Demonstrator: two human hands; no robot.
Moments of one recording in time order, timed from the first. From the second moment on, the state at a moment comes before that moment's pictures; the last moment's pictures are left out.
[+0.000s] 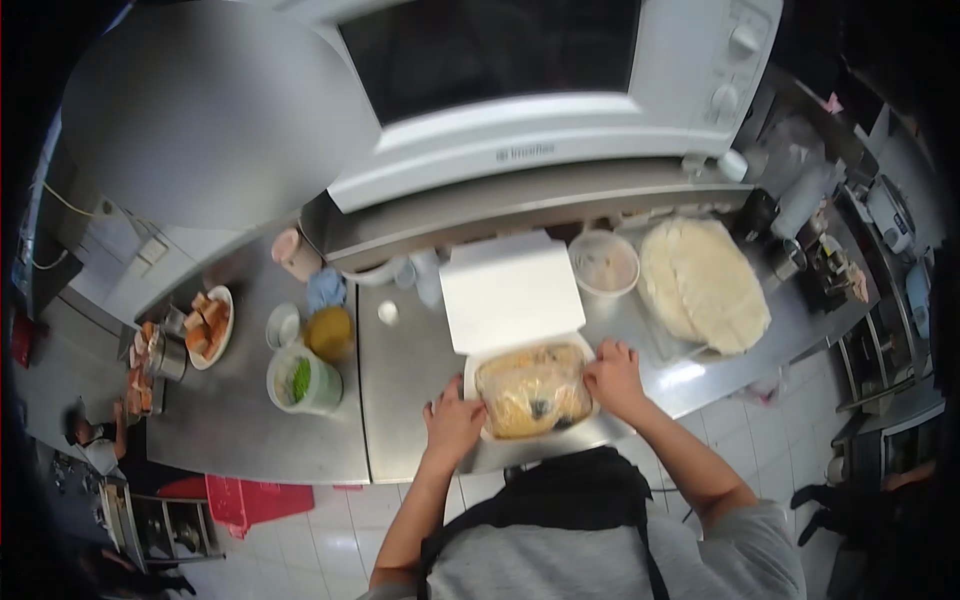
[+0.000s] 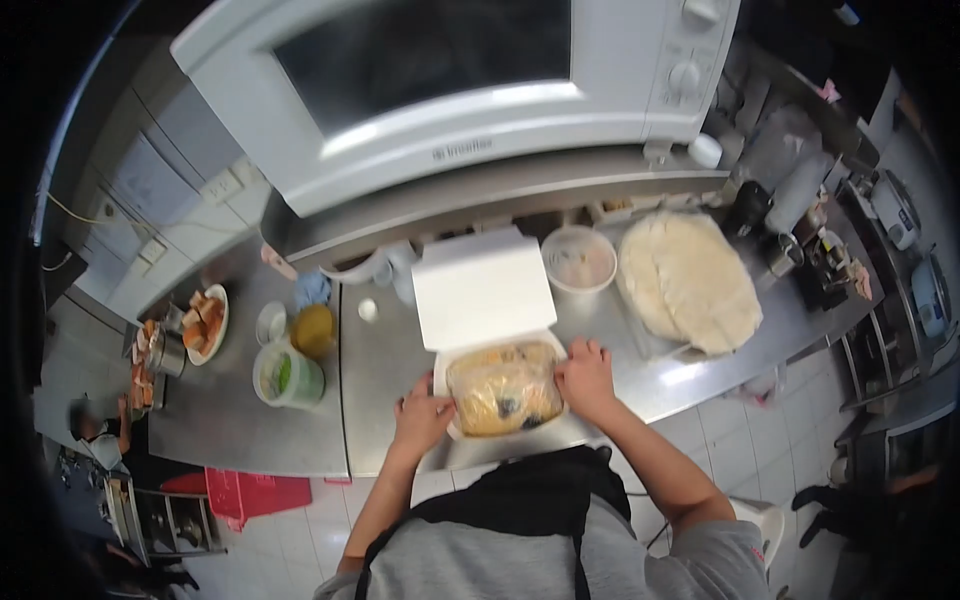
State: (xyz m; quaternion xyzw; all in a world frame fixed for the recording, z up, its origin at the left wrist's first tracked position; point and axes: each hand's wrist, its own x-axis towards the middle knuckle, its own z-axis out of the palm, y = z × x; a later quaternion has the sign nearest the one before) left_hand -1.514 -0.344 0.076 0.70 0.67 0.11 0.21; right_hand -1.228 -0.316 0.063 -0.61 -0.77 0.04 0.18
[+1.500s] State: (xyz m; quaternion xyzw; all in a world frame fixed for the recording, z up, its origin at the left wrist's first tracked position) left_hand -1.457 -0.227 0.111 0.39 0.48 0.72 0.33; right_hand -1.275 -0.199 0.109 -0.49 -0.53 0.35 0.60
